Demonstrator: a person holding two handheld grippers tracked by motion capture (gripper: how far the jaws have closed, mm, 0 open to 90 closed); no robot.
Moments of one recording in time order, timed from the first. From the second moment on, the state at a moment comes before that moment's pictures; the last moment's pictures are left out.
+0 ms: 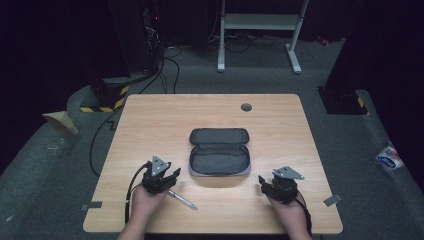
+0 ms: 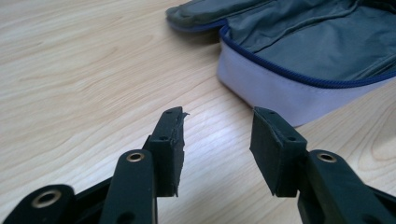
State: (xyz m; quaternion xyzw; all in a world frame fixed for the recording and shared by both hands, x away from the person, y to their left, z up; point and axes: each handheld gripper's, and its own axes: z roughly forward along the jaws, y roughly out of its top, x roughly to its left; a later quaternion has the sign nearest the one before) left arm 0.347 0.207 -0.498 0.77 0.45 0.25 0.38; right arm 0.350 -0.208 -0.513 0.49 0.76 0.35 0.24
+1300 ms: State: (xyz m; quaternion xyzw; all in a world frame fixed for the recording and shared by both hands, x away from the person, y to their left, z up) left arm 0.323 0.202 -0.520 0.78 0.48 0.22 0.33; right arm 0.344 -0.236 -0.523 0.50 0.77 0.33 0.23
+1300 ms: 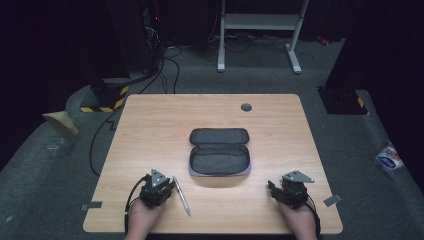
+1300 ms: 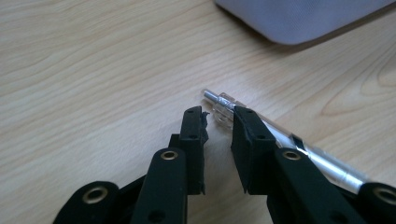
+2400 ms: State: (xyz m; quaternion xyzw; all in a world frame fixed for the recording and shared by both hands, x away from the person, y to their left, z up) left arm 0.300 0.176 -0.517 0.80 0.47 0.19 0.33; right arm 0.344 -0.235 -0.523 0.50 0.77 0.33 0.22
